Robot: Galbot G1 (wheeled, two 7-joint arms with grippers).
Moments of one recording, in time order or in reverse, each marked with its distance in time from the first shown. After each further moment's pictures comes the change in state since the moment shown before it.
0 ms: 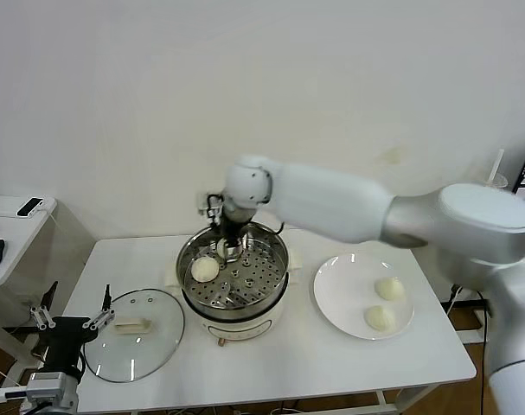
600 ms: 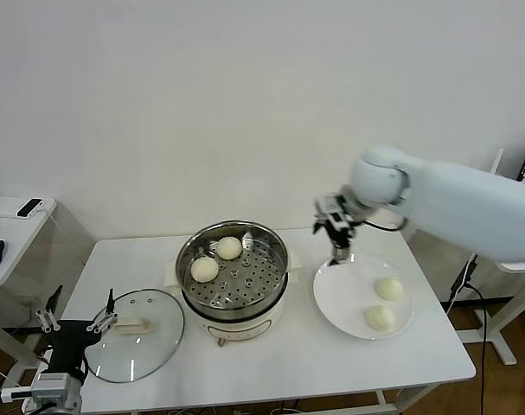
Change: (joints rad) left arm 0.004 0.000 0.014 0.019 0.010 0.001 -0.001; right arm -0.096 -0.574 0.065 0.306 -0.272 0.174 -0.137
